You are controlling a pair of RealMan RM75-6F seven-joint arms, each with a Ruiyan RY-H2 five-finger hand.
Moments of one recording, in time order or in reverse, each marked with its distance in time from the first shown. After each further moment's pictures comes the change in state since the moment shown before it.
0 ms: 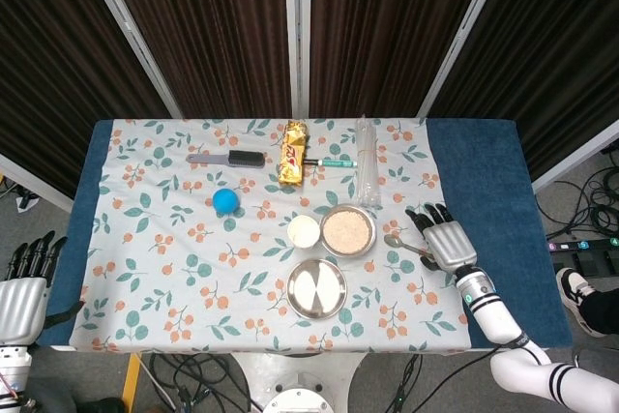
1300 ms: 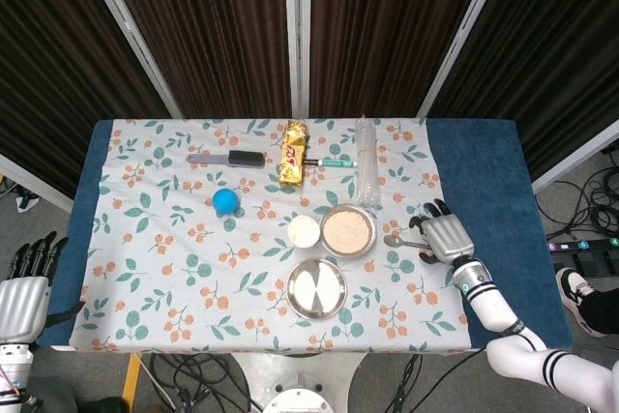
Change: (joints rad) left arm -0.008 -0.011 -0.003 0.023 -0.017 -0.030 -0.009; right arm 0.061 -0.013 -0.003 0.053 0.058 -0.066 0.040
